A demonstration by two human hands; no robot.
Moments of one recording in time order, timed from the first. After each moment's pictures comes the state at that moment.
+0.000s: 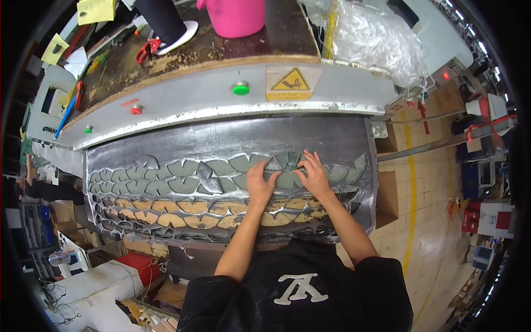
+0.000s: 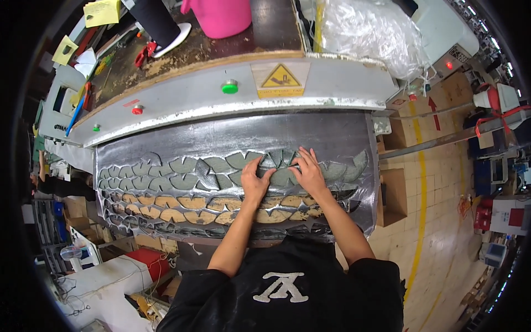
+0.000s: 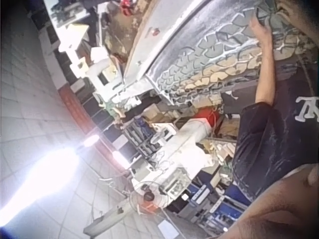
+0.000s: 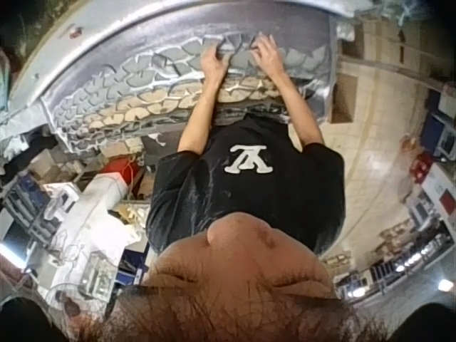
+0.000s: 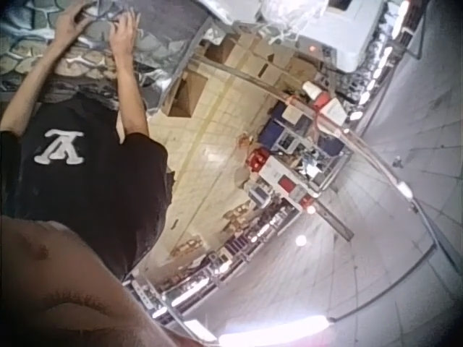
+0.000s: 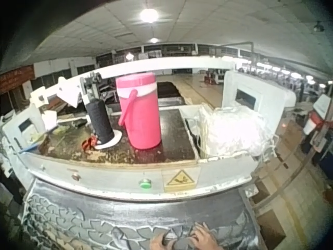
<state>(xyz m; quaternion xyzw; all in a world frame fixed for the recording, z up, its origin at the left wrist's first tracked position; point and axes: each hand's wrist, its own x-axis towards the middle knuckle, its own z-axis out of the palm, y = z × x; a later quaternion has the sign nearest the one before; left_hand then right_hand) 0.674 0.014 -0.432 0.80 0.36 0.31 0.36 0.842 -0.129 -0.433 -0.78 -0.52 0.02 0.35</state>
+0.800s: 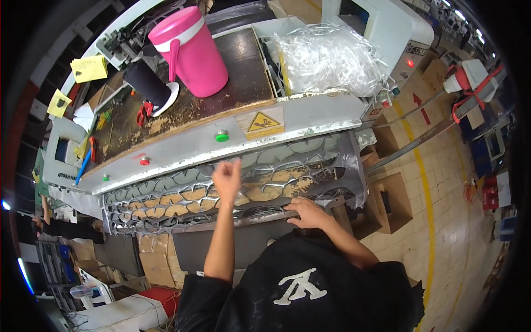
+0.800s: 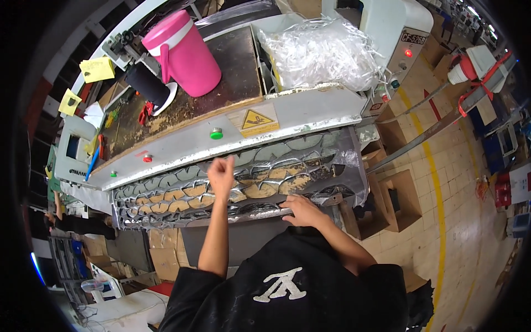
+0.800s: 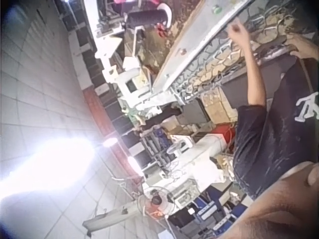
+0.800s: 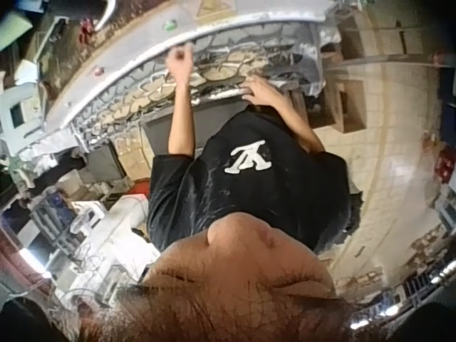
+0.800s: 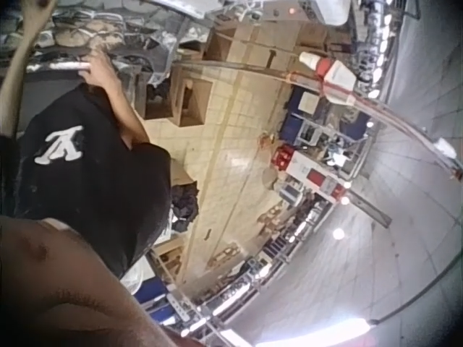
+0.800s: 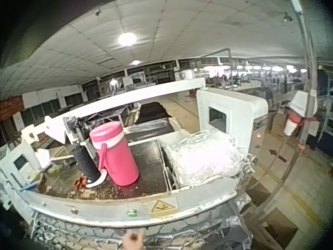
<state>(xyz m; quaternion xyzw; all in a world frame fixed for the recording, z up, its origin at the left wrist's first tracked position) 0.702 0.108 -0.312 0.71 0.37 0.38 0.46 0.817 -0.192 -0.315 -0.72 -0.57 0.29 0.28</state>
